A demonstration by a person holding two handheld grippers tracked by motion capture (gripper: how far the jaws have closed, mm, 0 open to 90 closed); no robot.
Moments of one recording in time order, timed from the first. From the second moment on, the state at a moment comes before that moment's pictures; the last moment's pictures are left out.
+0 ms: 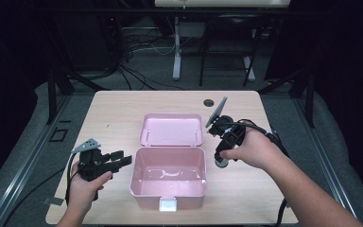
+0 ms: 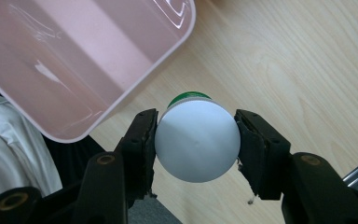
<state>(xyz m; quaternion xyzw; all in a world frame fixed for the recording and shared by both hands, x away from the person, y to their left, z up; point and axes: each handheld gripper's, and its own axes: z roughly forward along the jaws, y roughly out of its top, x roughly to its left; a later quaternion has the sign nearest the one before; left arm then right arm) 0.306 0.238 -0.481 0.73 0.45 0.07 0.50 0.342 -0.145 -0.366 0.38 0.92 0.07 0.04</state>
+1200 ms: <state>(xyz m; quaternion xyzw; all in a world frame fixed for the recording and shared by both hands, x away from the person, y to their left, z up) 0.305 0.241 -0.481 0.73 0.45 0.08 0.51 0.331 -0.078 -0.352 0.13 0.99 0.07 0.04</state>
